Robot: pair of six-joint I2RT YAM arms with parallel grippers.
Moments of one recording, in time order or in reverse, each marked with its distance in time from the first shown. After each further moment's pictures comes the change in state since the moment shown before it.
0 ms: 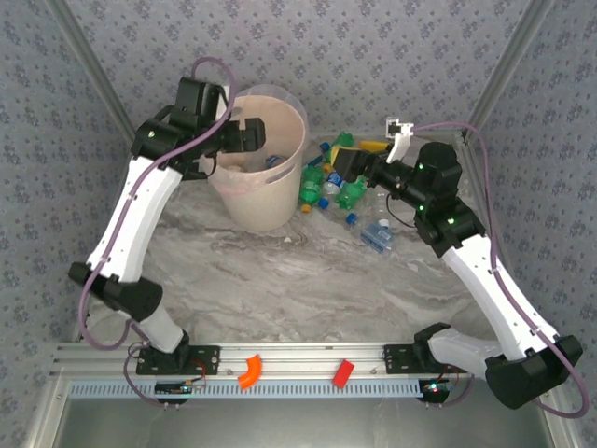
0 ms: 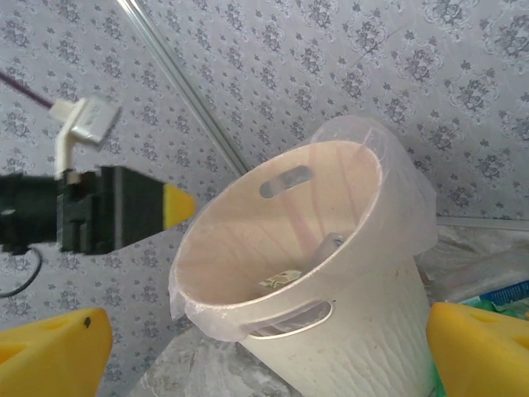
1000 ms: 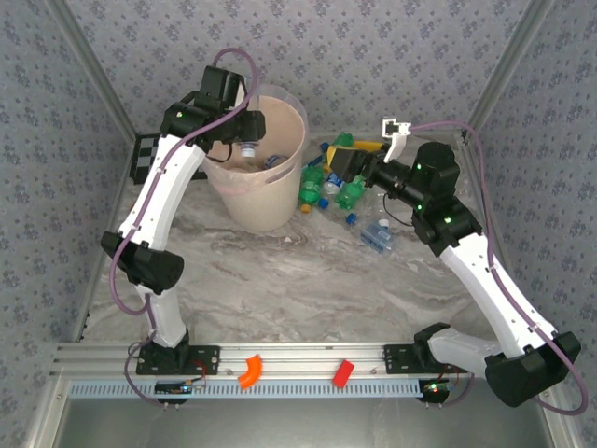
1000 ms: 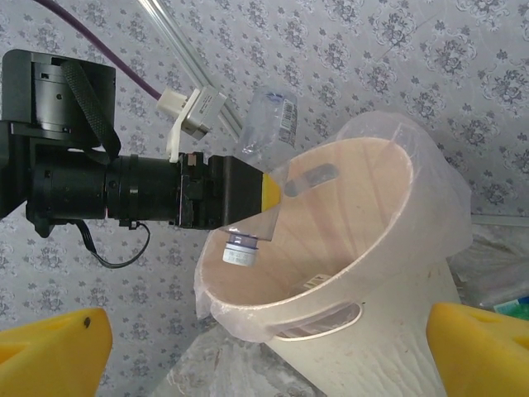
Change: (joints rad) left arm 0.016 0.267 0.228 -0.032 -0.002 0.016; right arm 0.014 0.013 -0.010 0.047 -0.045 0.048
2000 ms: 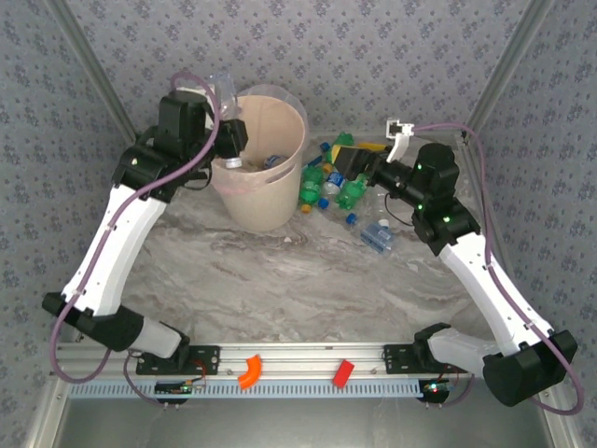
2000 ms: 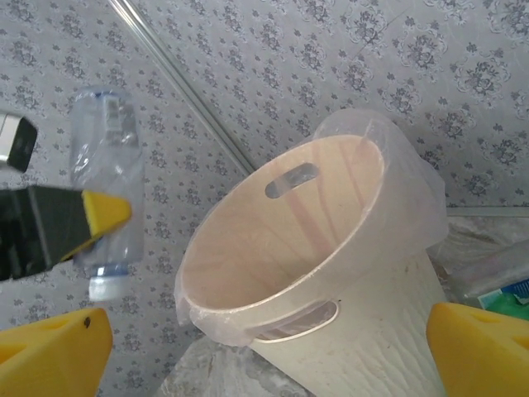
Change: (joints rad) left arm -0.051 -0.411 -0.374 0.211 -0.063 -0.091; right arm -0.034 0.005 -0.039 0.037 -0.004 0.031
